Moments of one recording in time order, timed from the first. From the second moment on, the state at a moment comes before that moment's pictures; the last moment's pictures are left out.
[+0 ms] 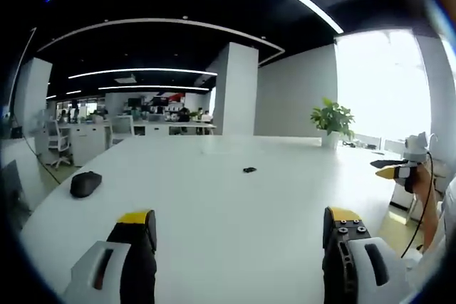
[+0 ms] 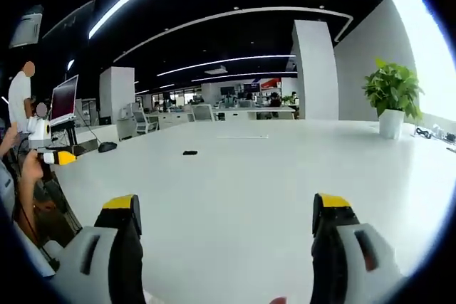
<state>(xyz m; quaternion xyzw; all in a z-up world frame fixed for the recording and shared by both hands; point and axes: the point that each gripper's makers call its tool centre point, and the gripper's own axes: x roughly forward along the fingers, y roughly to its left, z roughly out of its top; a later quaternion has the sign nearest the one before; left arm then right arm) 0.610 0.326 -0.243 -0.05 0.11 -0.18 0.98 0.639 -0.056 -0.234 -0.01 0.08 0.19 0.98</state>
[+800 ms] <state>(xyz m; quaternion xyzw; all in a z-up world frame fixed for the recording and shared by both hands) 0.610 0.322 -0.253 -0.05 0.12 -0.18 0.97 0.637 -0.039 -0.235 -0.02 0.09 0.21 0.97</state>
